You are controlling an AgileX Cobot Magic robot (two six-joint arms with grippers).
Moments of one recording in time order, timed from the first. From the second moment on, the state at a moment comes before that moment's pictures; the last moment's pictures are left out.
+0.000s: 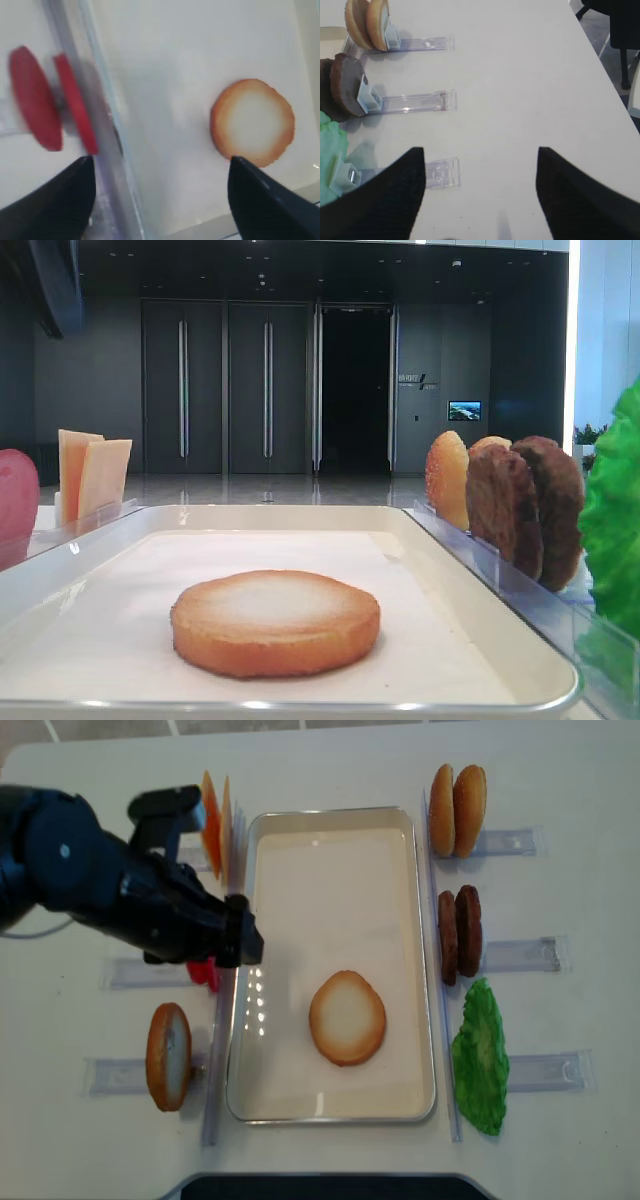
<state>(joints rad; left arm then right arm) -0.45 1.34 -0.91 -0.13 0.77 -0.20 -0.04 -0.01 -0.50 0.03 1.14 -0.03</state>
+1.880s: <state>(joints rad) -0.18 0.25 -0.48 -0.06 1.11 0.07 -0.04 -0.01 -0.50 0.03 1.14 -0.03</state>
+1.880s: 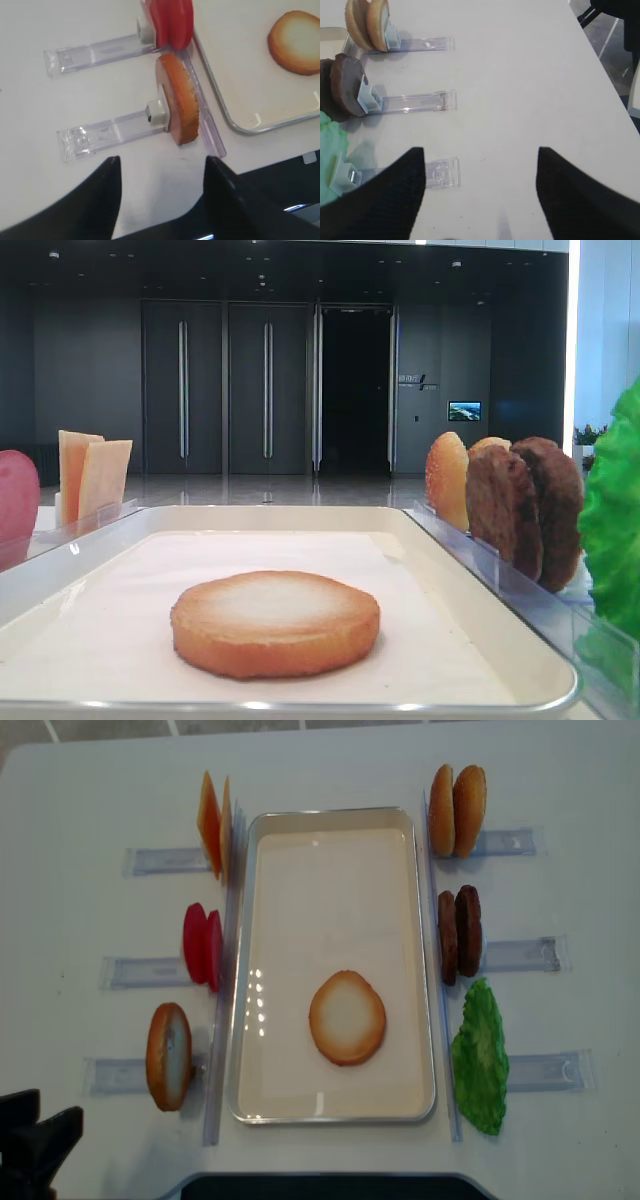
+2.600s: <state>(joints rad) -0.07 0.10 -0.47 -0.02 1.11 0.01 -0.04 -0.01 -0.50 0.03 1.14 -0.03</state>
